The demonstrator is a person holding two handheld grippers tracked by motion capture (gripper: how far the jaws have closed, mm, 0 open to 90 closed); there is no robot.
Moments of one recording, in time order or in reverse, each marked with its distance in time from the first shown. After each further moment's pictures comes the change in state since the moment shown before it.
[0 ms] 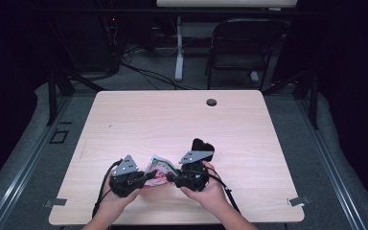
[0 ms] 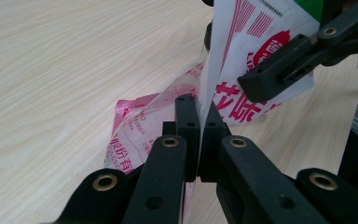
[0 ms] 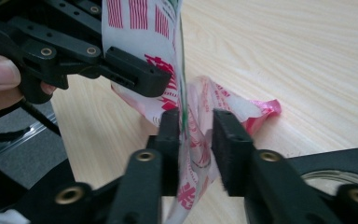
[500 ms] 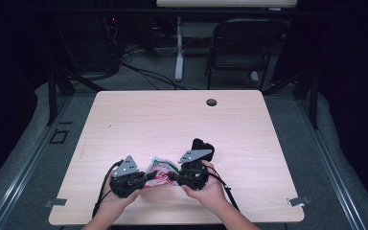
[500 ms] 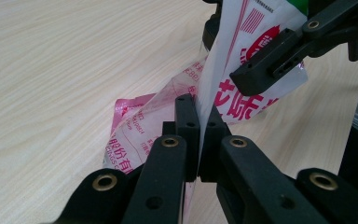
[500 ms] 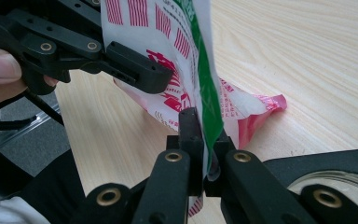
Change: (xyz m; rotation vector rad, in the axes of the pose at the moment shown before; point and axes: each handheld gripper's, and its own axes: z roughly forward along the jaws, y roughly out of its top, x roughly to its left) left arm -0.001 -0.001 0.001 0.002 -0.002 0.015; right arm -0.003 0.002 0.001 0.041 0.024 -0.020
